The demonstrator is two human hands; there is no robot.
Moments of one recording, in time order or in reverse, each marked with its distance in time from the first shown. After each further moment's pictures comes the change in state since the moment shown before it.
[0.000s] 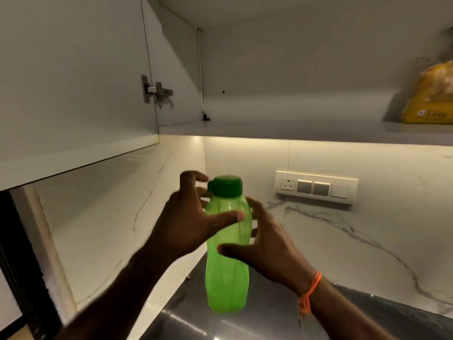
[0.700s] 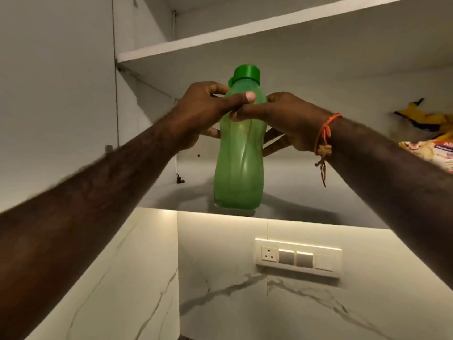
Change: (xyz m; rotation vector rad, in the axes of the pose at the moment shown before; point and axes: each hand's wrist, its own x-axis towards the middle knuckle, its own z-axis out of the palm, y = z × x) left_hand 0.241 0.180 -0.062 -0.356 0.038 0.331; right_hand 0.203 -0.170 -0.218 -0.020 0.087 0.025
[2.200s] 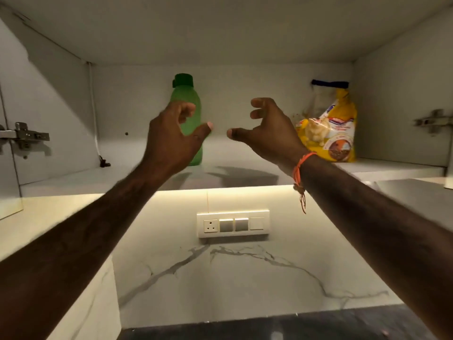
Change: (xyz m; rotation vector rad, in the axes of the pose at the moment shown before) left_hand -0.054 -0.074 0.073 0.099 0.136 0.261; right_hand -0.081 0.068 0.006 -0.385 0.624 0.008
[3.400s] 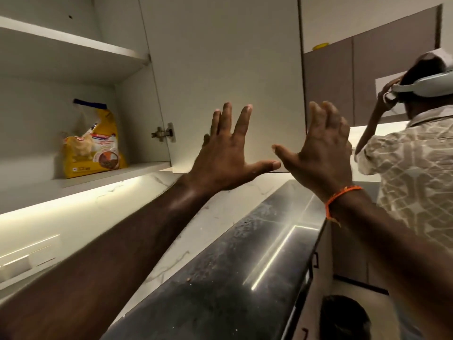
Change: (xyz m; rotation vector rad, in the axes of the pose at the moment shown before) left_hand -0.168 0.426 0.132 -0.381 -0.614 0.649; right_hand -0.298 -0.018 -0.418 -1.210 0.746 0.331
